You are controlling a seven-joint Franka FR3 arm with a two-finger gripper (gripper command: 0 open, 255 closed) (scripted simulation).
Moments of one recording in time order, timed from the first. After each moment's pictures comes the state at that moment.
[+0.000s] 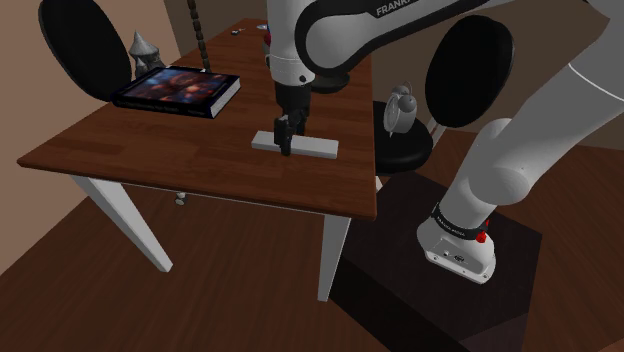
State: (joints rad) arm 0.15 -0.28 0.36 -2.29 0.13 2.03 0.08
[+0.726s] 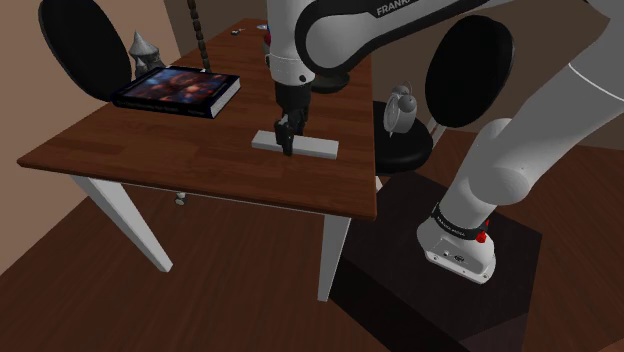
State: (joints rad) arm 0.15 -0.28 0.36 -2.29 0.13 2.03 0.08
